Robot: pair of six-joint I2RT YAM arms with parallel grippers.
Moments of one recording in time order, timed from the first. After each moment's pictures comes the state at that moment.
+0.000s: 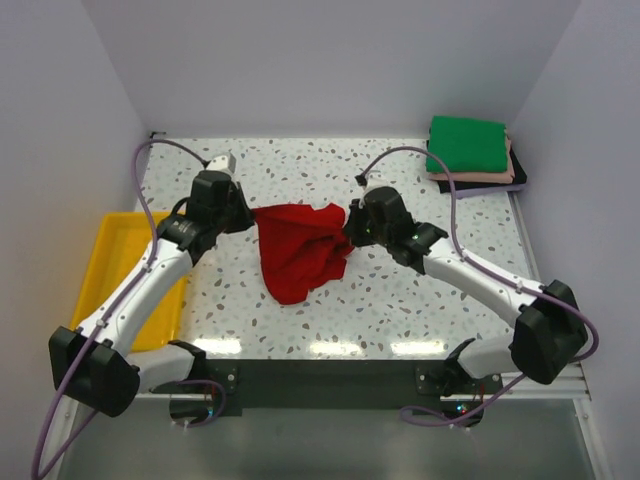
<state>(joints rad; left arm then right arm) -0.36 1.19 1.02 -0.49 -0.09 -0.51 0.69 1.39 0.99 -0.22 0.08 0.47</state>
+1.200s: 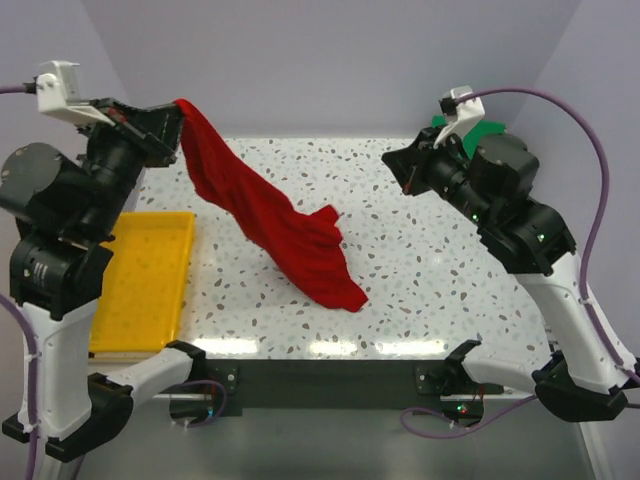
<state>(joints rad) -0.34 1.07 1.85 -0.63 -0.07 -0.44 0.64 1.15 1.65 -0.62 0.06 0.28</state>
